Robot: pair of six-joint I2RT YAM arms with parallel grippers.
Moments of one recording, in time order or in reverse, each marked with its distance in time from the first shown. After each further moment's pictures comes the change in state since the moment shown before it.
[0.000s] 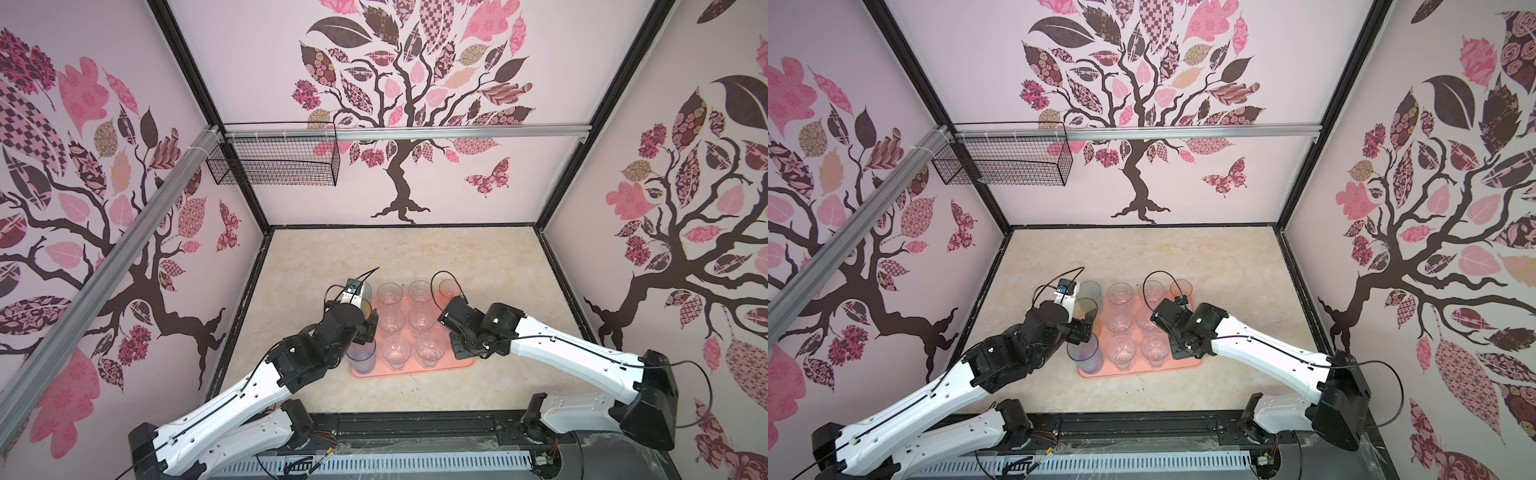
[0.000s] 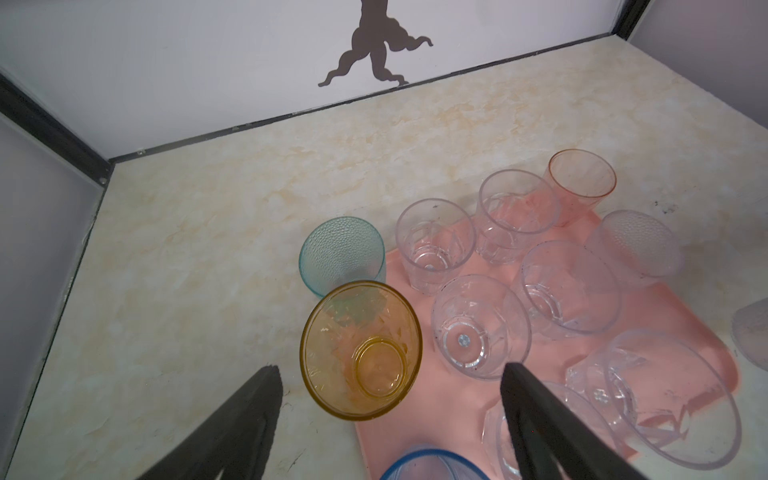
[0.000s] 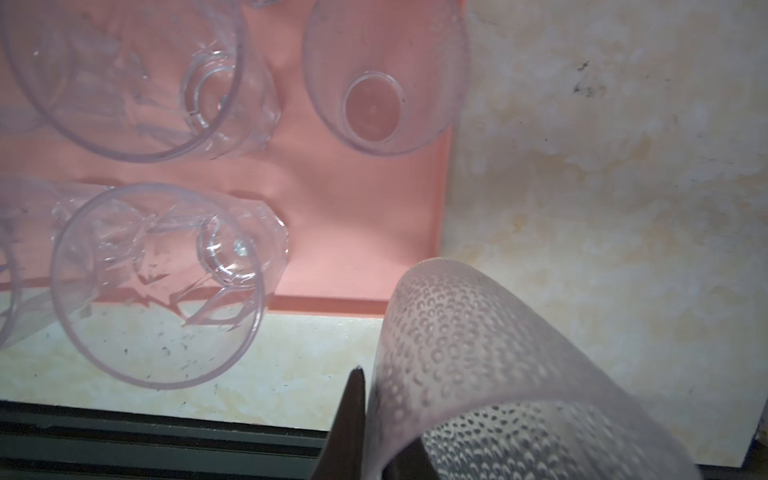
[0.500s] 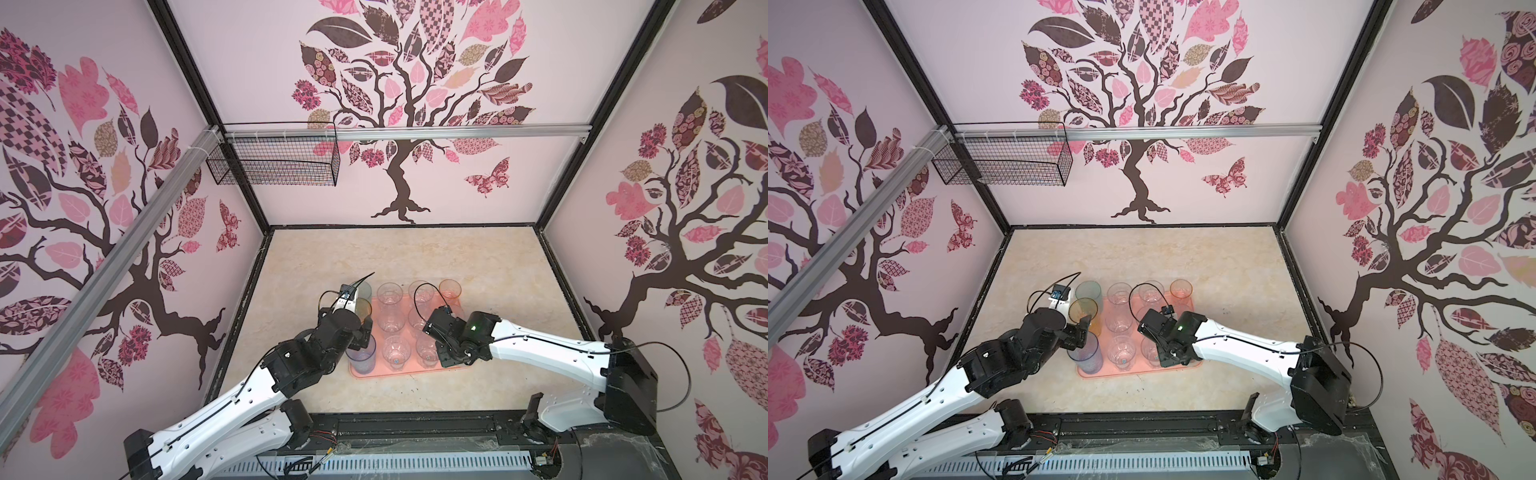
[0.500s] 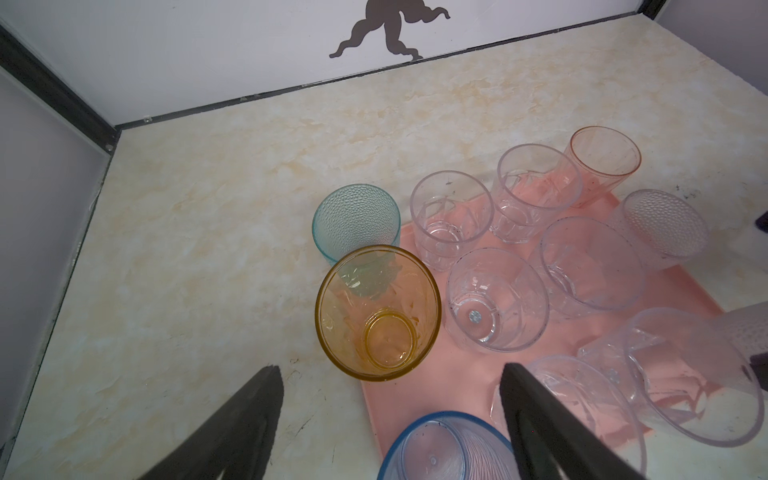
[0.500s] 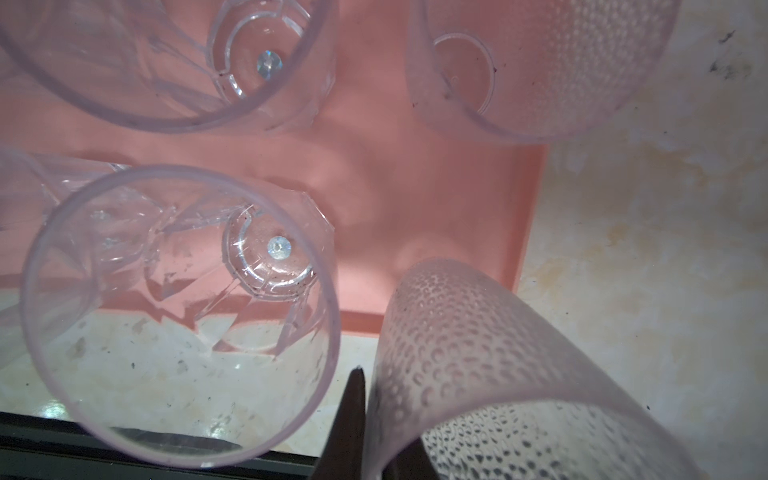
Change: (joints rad) left arm 0.000 -0.034 -0.023 -0.050 -0.004 -0.051; right arm 0.034 0.106 -0.061 0.151 -0.044 -0.002
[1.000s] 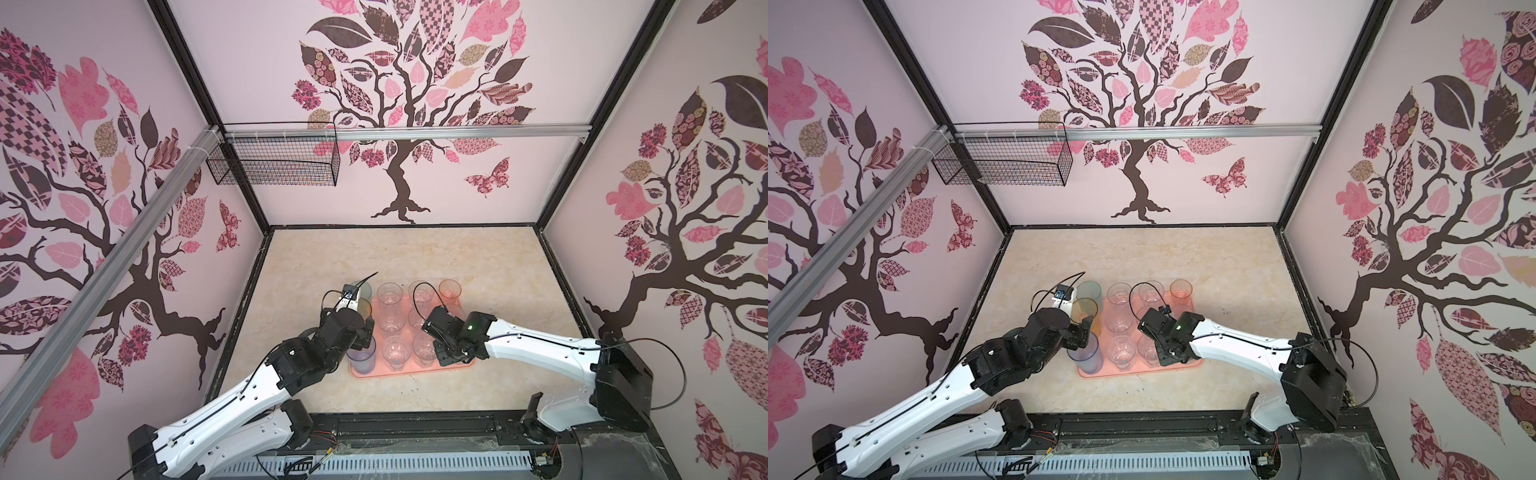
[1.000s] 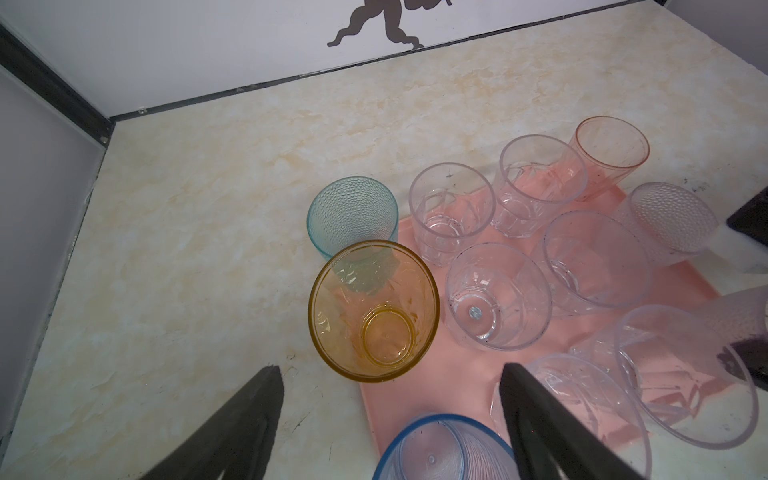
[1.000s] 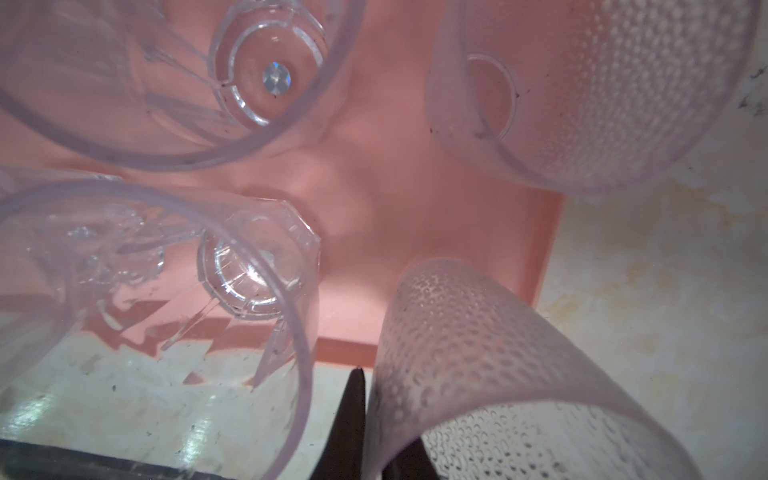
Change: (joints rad) left arm 0.000 0.031 0.000 0.002 0.003 -0.007; right arm -0.040 0.021 -0.032 0.072 -0.001 -0.069
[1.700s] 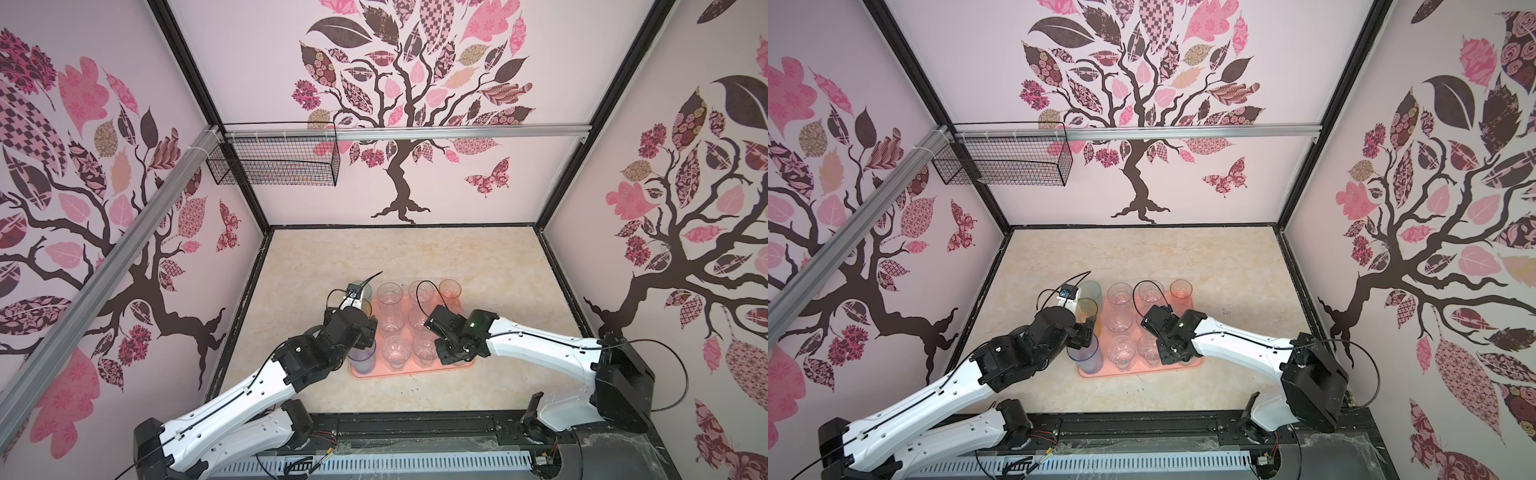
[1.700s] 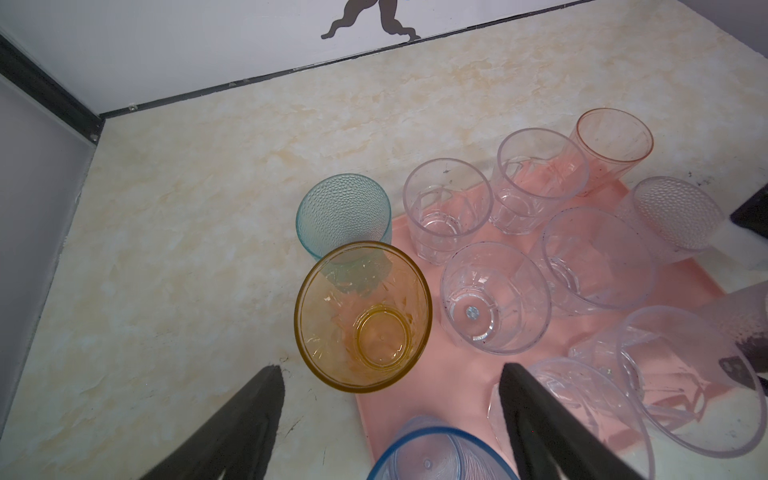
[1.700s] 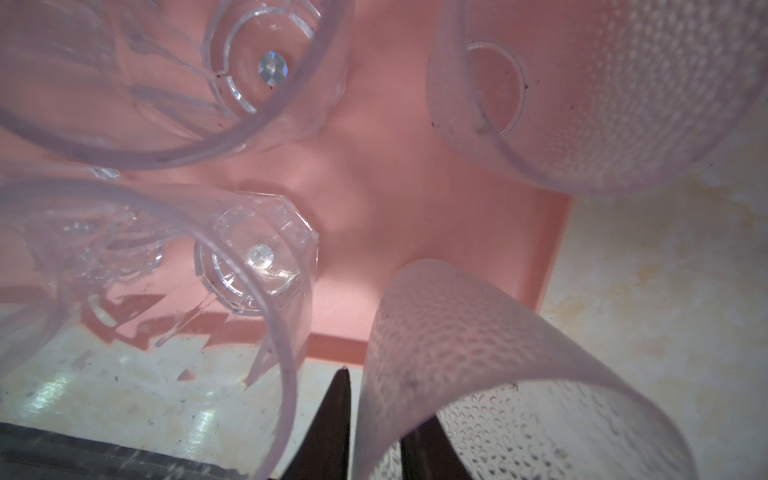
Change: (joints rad) left arm 0.000 0.042 0.000 0.026 0.009 -0.002; right arm -0.019 -0.005 -0.007 -0.004 -0.047 -0.030
